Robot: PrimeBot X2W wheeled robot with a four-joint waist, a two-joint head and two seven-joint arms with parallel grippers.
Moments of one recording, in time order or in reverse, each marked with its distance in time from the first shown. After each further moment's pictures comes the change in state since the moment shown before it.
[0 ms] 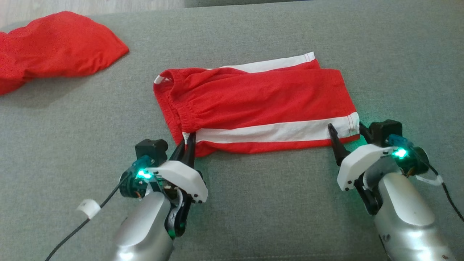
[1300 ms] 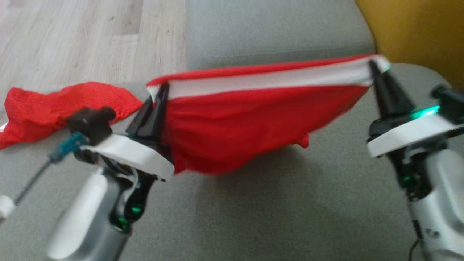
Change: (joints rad) left arm 0.080 0.235 0.075 -0.623 -0.109 0.011 0.164; right arm 0.080 -0.148 0.064 -0.575 0.365 0.000 0.031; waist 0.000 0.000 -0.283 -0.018
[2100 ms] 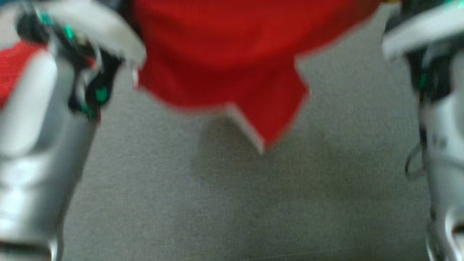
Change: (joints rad) left arm -0.502 0.031 0.031 0.150 -0.021 -0.005 0.222; right arm -0.427 0.059 -0.059 0.088 -0.111 0.000 0.086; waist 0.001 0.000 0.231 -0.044
